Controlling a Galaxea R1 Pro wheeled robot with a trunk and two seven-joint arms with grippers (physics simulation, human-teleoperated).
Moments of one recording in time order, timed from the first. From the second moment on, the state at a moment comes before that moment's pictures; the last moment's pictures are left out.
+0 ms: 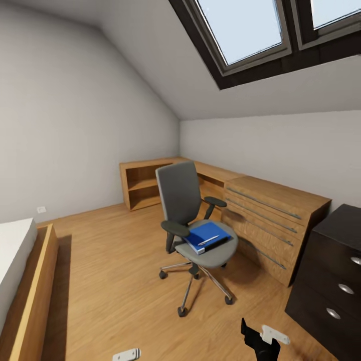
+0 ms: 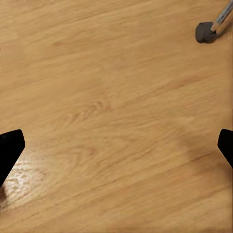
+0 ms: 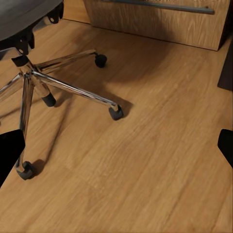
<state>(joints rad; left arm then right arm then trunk) -0.12 -0.05 -0.29 -0.70 0.42 0.10 0.34 -0.50 -0.01 0.12 0.02 -0.54 -0.62 0.02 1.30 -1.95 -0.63</state>
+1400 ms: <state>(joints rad) -0.12 -0.04 -0.27 -0.69 0.42 0.10 0.34 -0.50 0.02 0.12 0.02 -0.54 -0.62 0.02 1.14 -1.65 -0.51</state>
